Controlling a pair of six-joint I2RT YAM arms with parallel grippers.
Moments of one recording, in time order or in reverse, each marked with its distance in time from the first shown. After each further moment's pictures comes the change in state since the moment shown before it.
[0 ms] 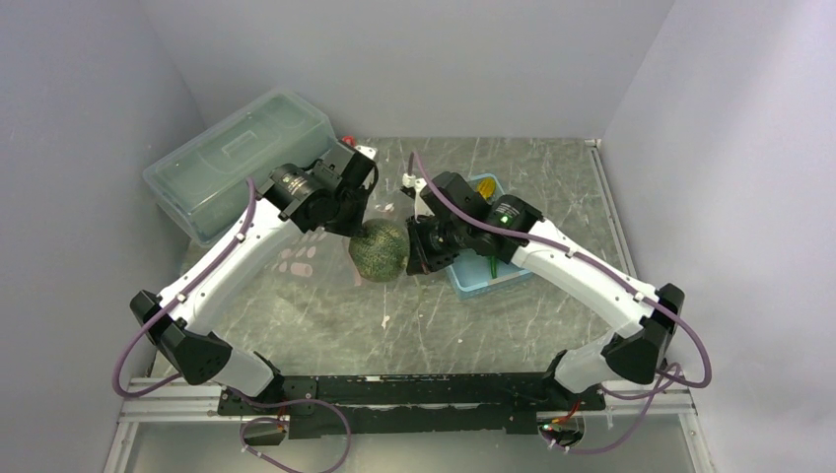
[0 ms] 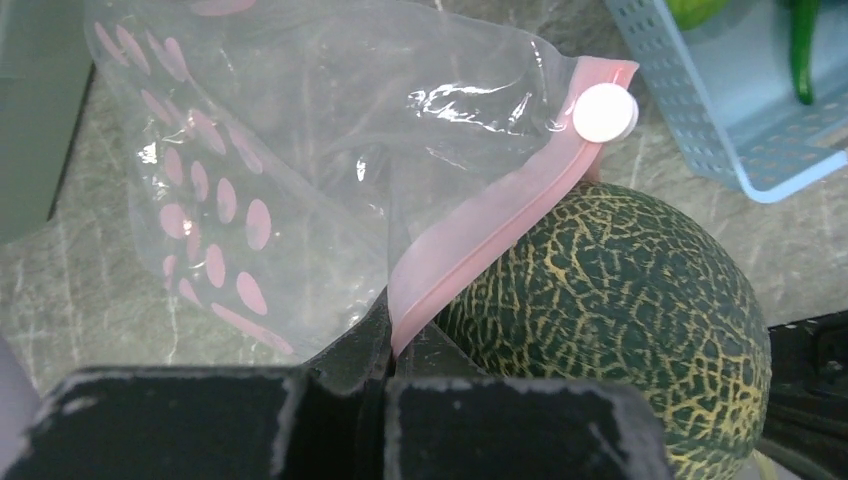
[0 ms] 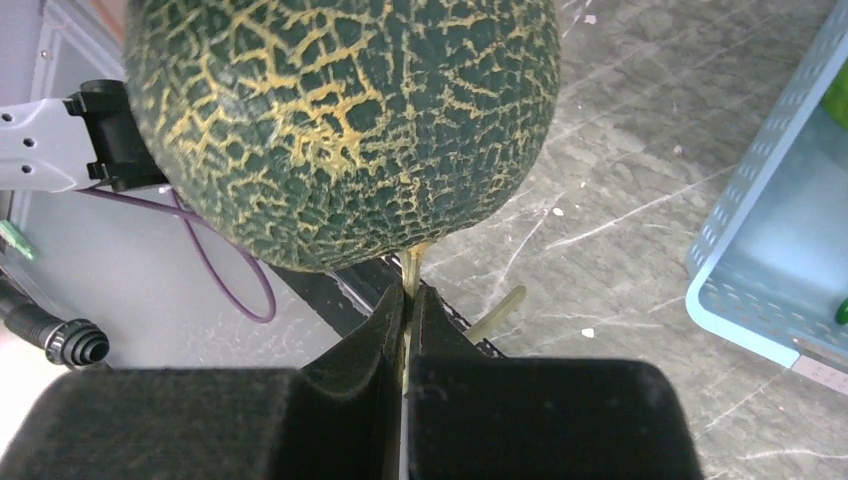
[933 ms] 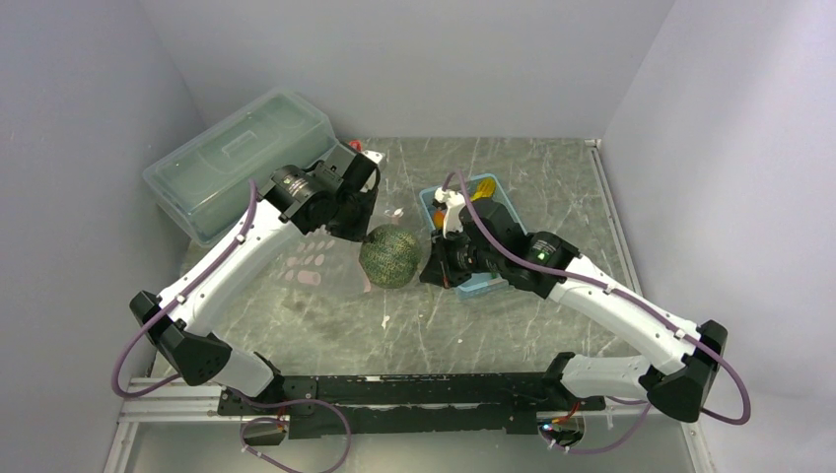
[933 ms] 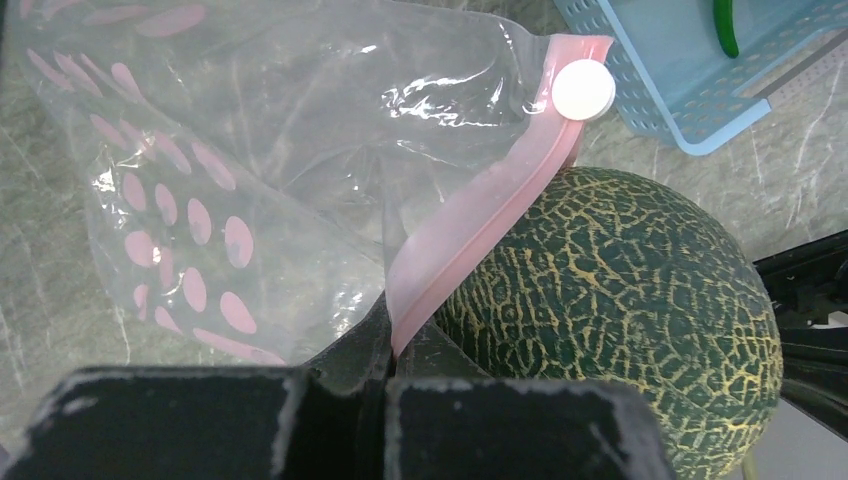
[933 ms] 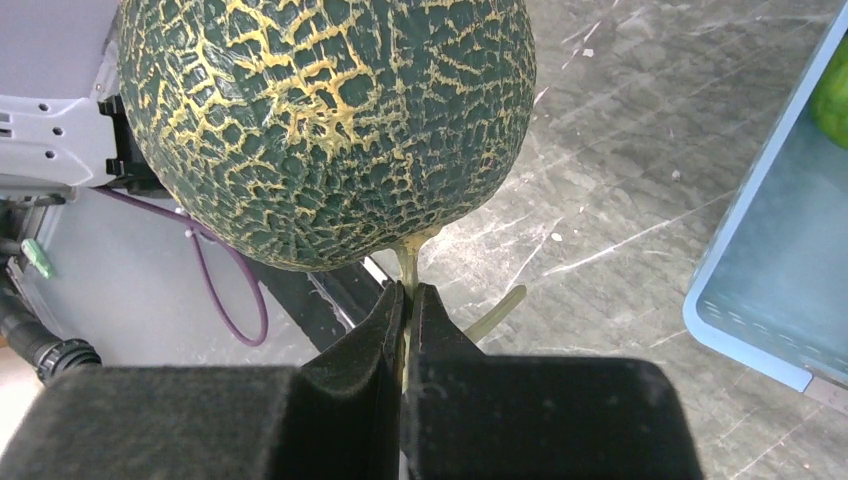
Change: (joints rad) left arm -0.009 -0.001 0.000 -0.004 0.090 0.002; right arm -0.023 -0.265 -0.343 0.270 -0.016 0.000
